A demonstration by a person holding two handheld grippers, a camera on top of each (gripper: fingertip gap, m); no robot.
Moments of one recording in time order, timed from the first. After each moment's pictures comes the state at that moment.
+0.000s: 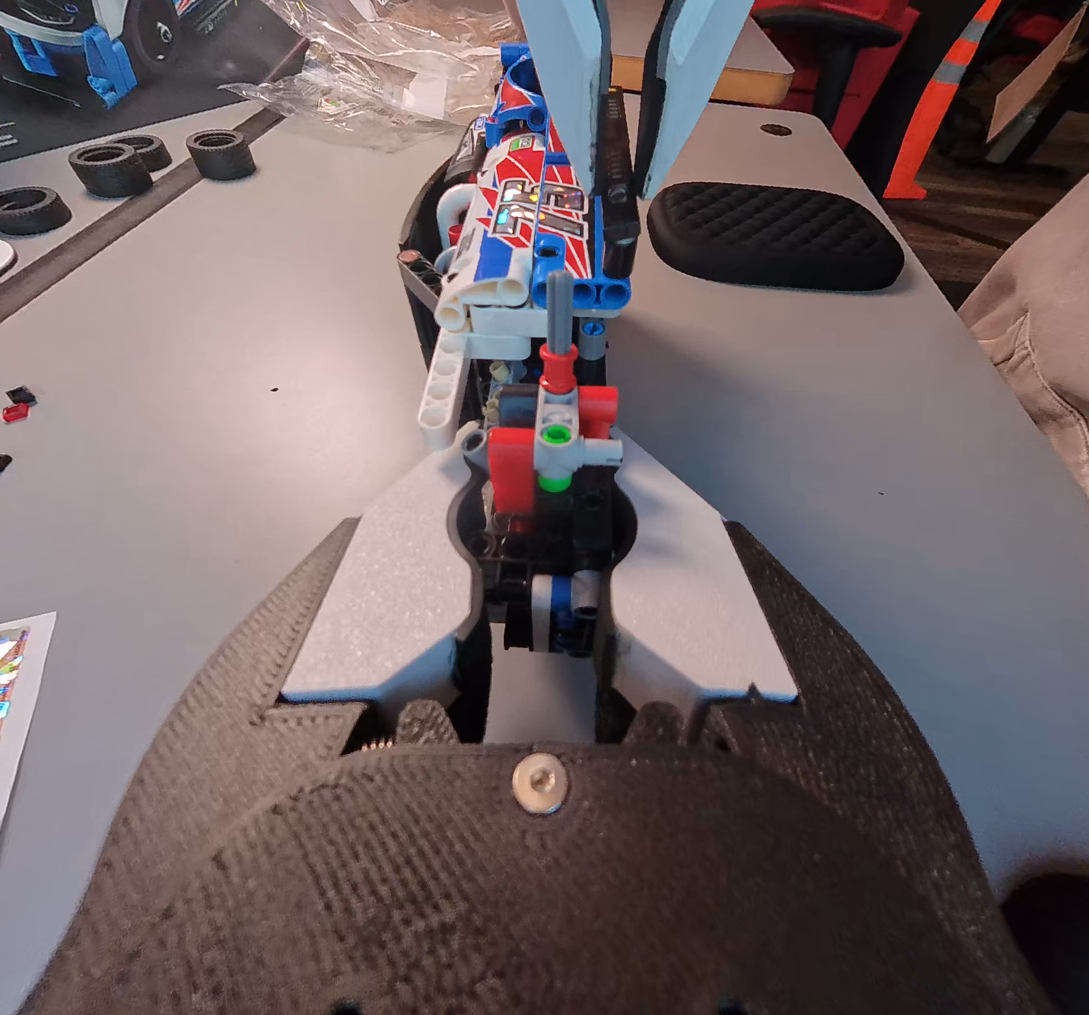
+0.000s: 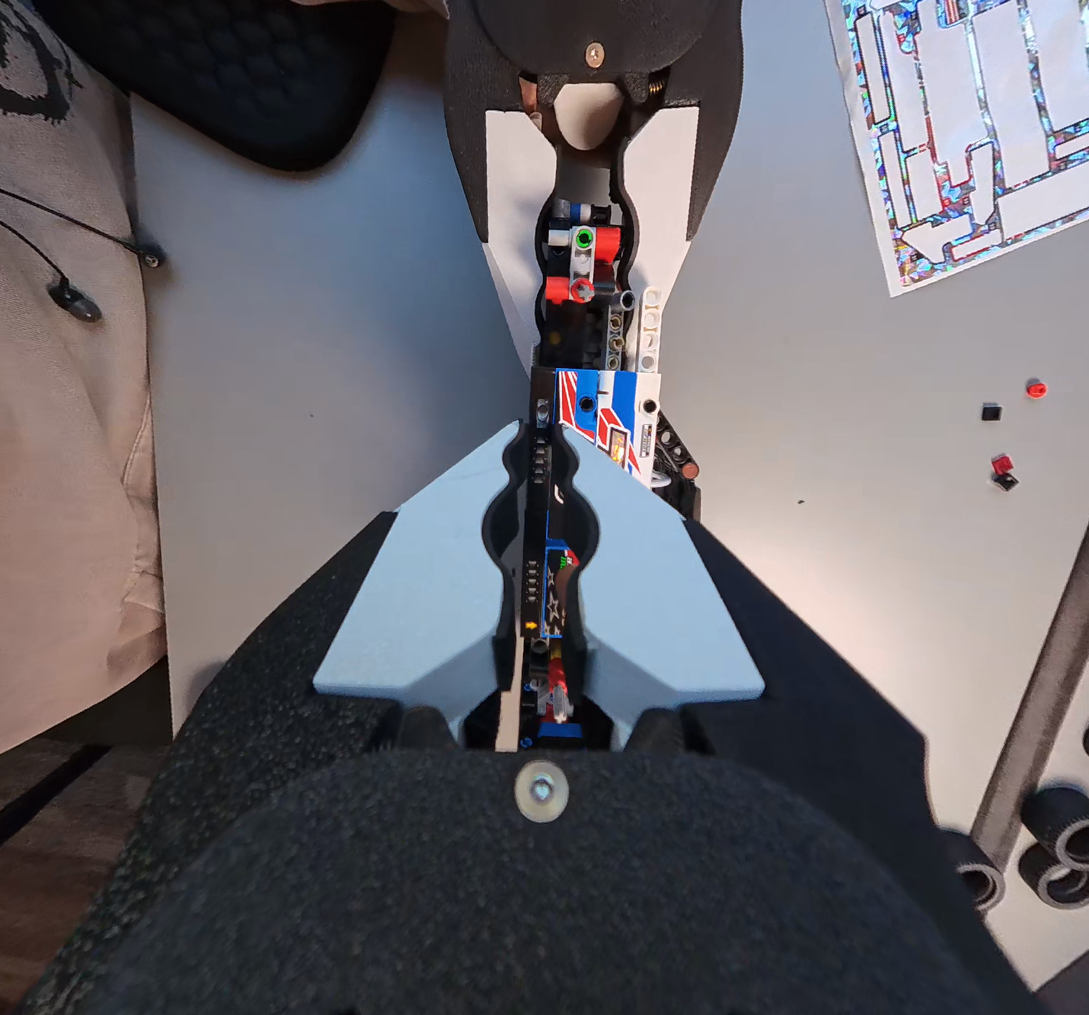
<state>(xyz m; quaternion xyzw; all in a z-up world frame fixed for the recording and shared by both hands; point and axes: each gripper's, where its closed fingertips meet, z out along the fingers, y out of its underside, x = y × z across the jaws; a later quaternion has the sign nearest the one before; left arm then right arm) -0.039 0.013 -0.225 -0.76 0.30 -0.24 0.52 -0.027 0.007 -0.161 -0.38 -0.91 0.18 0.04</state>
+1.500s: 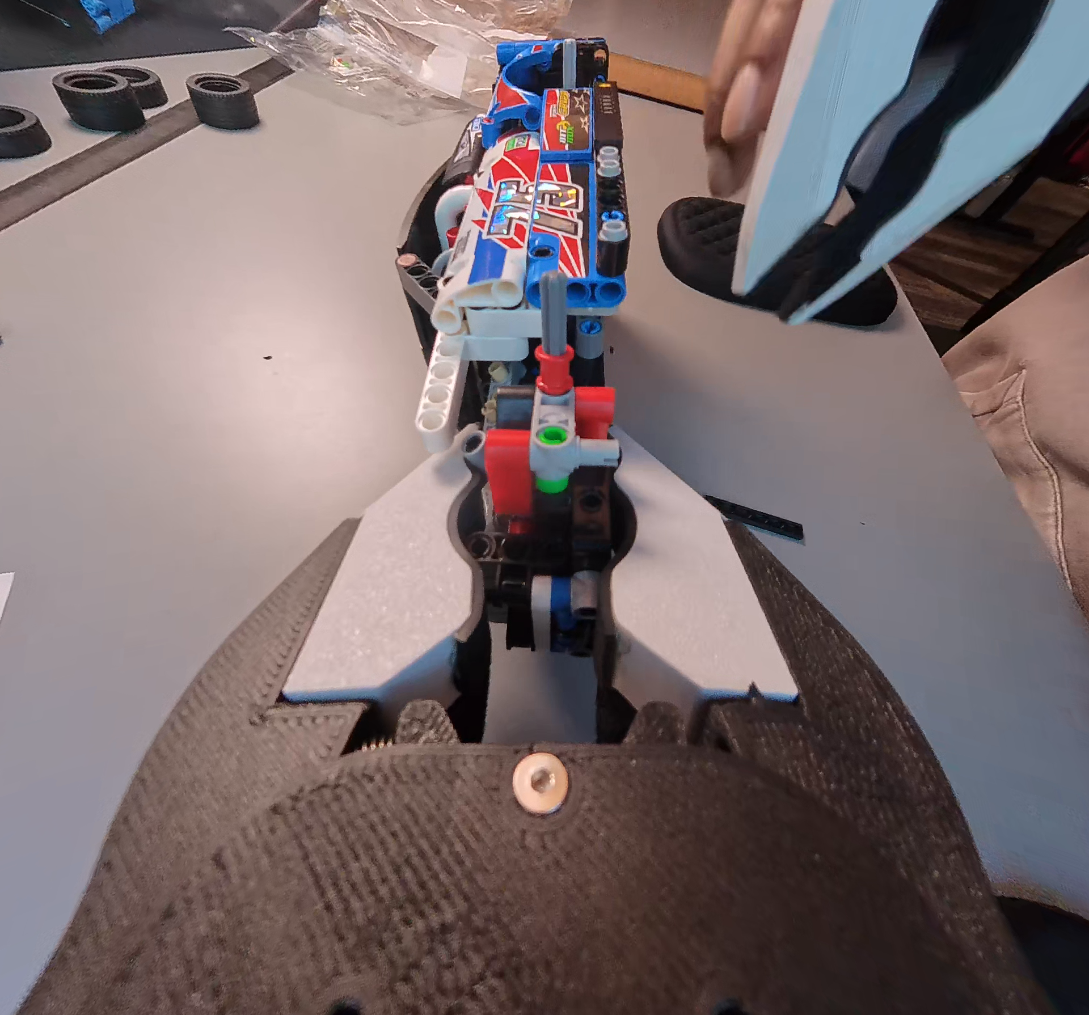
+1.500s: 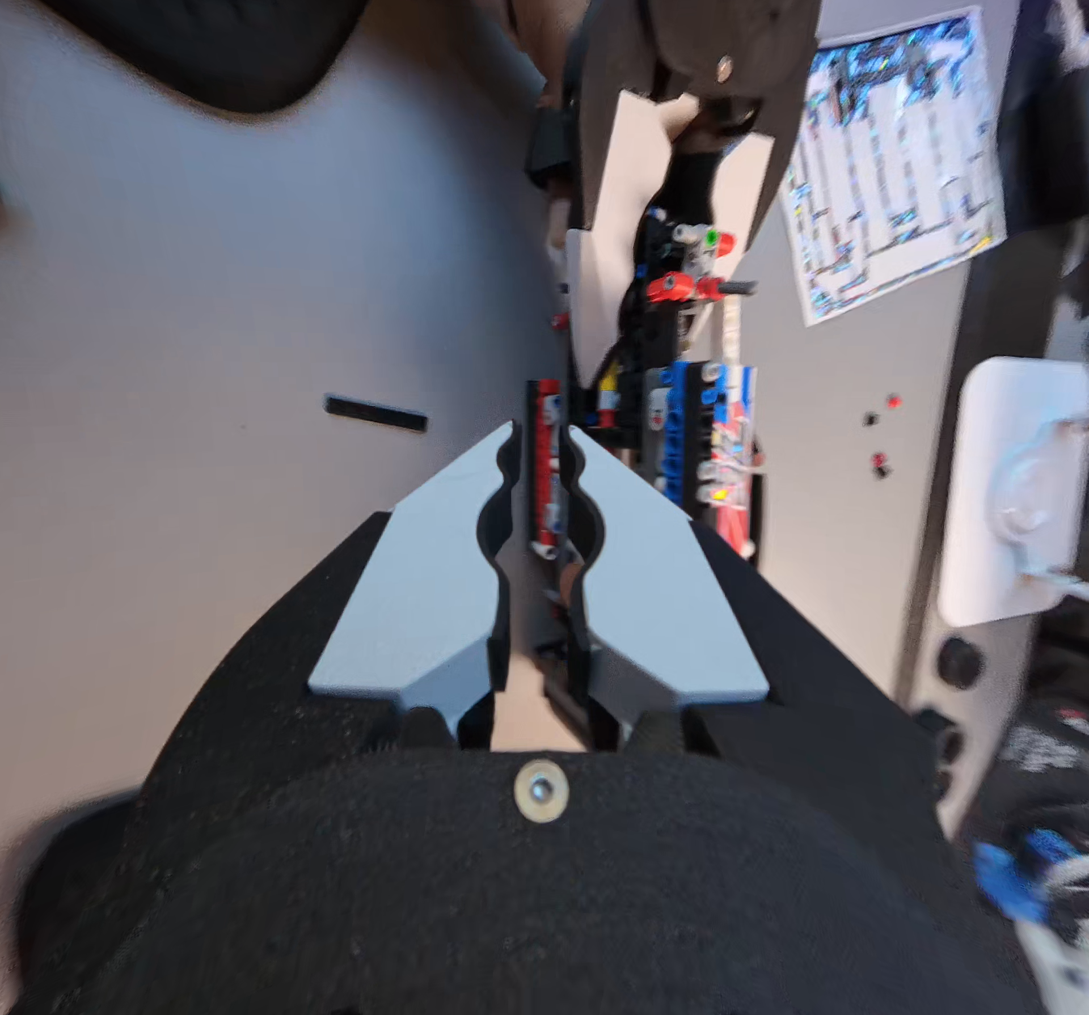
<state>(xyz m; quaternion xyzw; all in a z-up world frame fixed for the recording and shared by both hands) -0.042 0.019 -0.227 -0.78 0.25 -0.27 0.50 -0.003 -0.012 -0.183 -0.33 -0.90 0.15 0.22</state>
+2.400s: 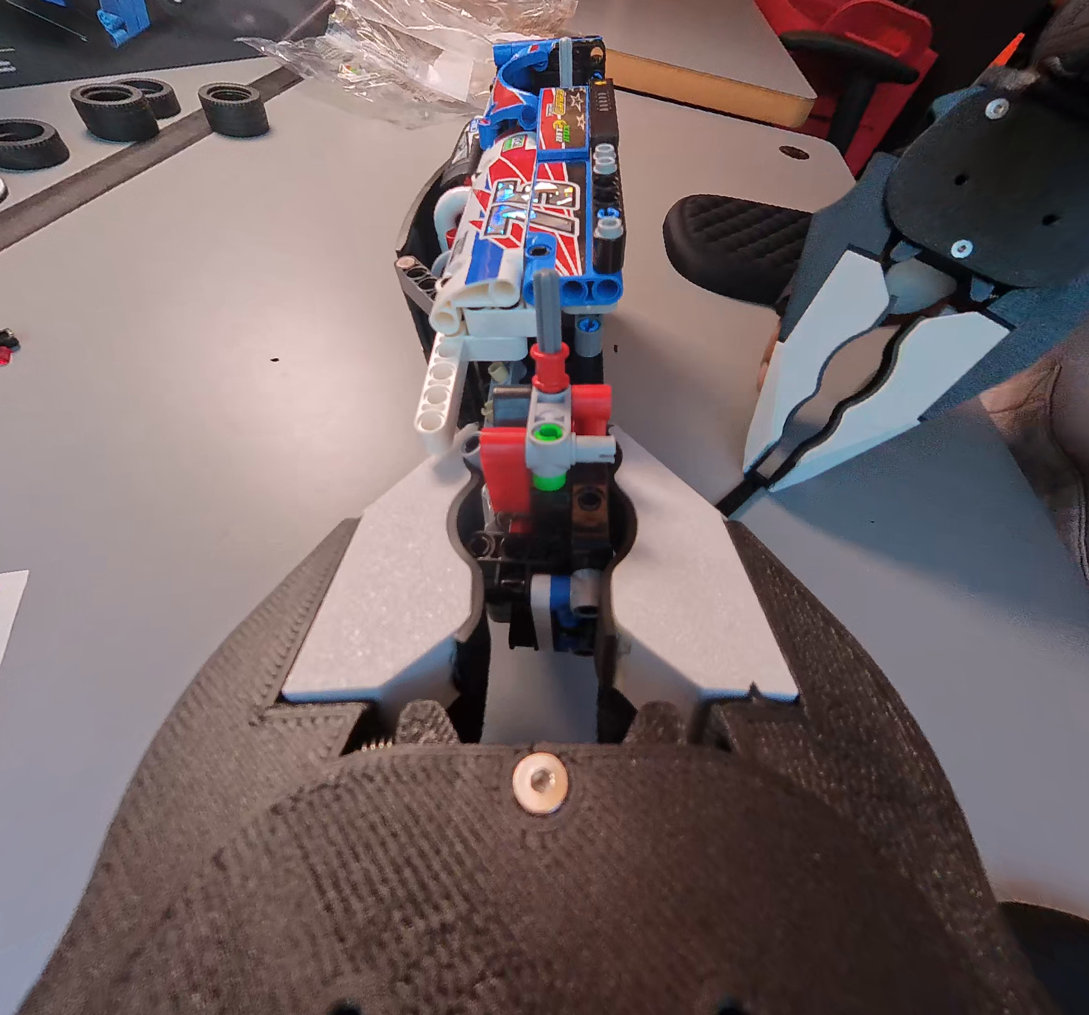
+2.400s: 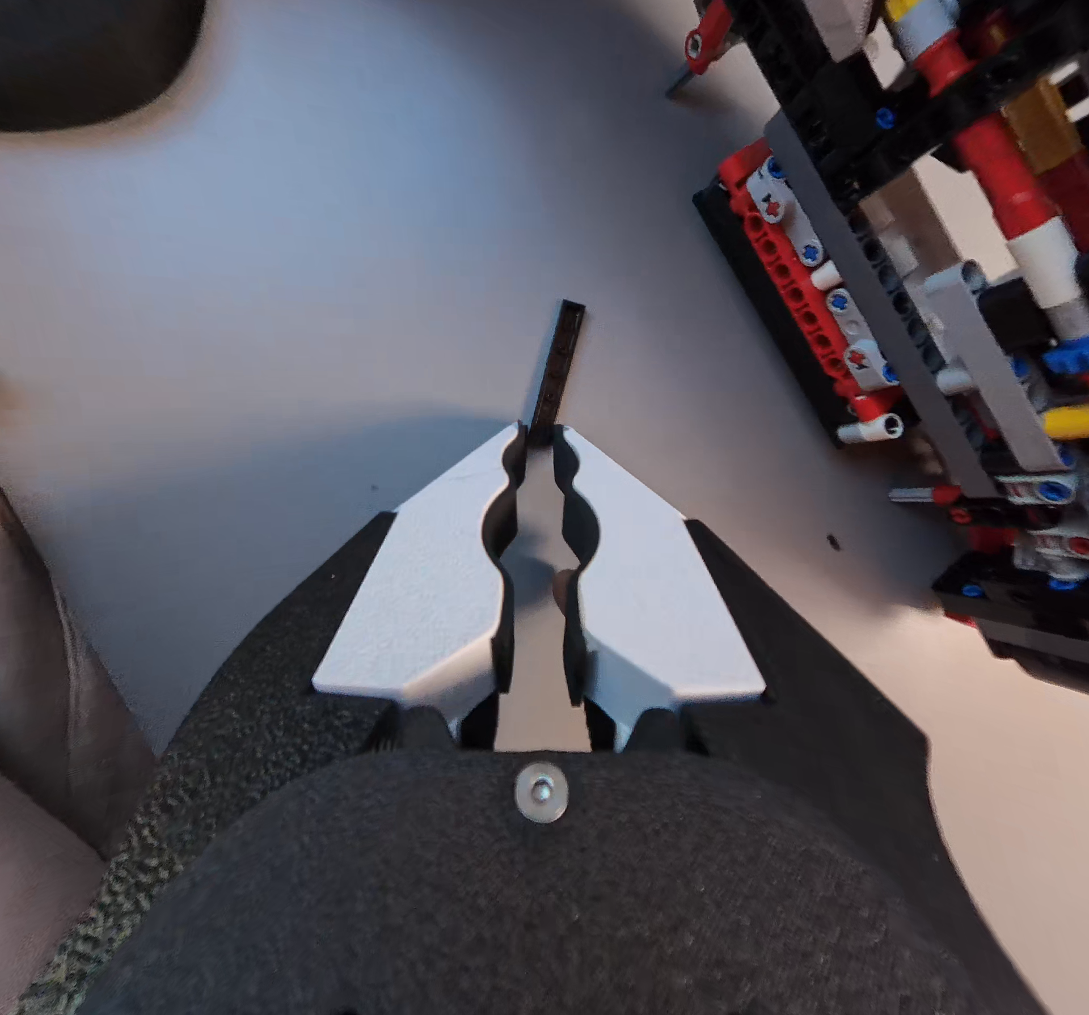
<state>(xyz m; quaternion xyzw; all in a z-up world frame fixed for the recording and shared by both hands) -0.042 0.018 -0.227 -0.78 0.25 -0.26 0.51 0.045 -0.039 -0.285 -0.59 -0.76 0.18 0.18</state>
